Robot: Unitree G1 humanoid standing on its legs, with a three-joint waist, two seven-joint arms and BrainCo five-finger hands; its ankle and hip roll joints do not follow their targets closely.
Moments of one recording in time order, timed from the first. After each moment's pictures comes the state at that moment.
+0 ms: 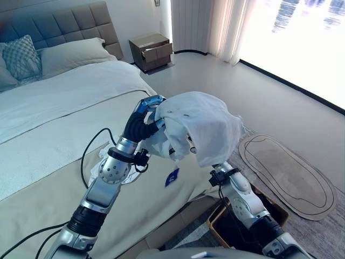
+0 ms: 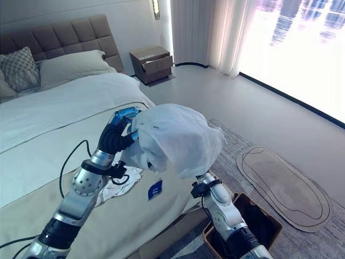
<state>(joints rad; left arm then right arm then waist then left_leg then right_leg) -0.19 0.45 -0.26 -0.18 -0.09 -0.40 0.05 -0.15 -0.24 0.40 0.21 0.63 -0.26 0.16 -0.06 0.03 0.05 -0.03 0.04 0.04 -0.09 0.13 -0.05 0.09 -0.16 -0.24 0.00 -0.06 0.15</state>
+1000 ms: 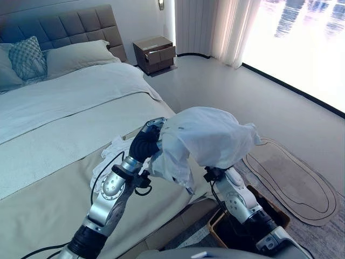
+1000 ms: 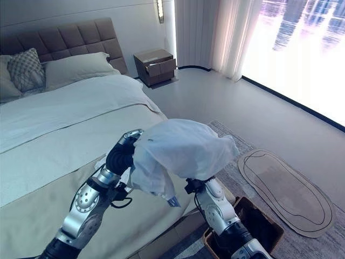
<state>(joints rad) -0.04 0.48 -0.34 -0.23 -0.55 -0.34 -0.27 -0.21 -0.23 0.45 0.19 0.77 -0.26 0.25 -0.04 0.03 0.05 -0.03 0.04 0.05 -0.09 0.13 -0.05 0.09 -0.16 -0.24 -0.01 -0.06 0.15</state>
